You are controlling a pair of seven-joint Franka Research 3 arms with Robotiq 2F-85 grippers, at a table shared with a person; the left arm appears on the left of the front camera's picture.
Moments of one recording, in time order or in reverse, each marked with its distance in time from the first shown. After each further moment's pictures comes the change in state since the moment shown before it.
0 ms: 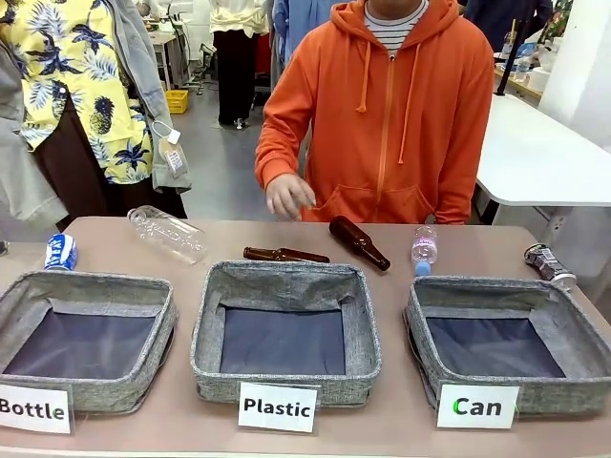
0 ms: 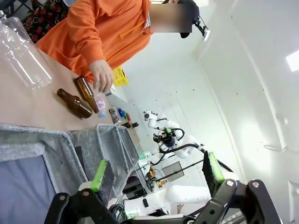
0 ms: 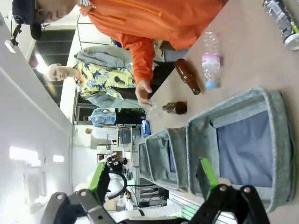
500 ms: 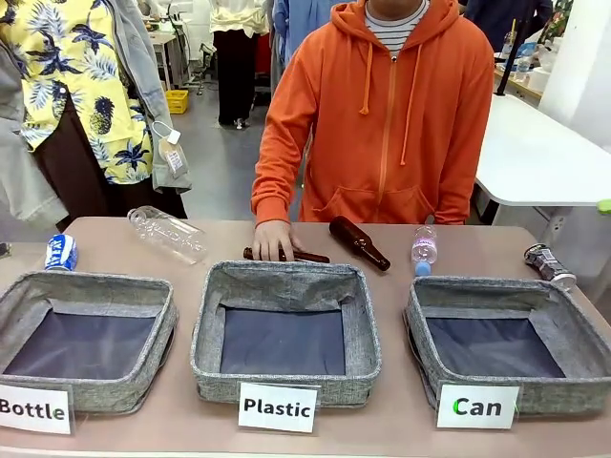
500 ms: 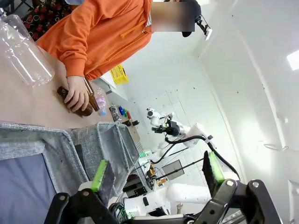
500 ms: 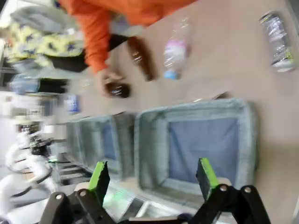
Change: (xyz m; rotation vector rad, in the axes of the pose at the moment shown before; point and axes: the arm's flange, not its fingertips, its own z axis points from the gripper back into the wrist) left arm 0.000 0.001 -0.002 0.004 0.009 0.003; right arm 0.019 0.073 -0.073 -0.464 0.155 0.279
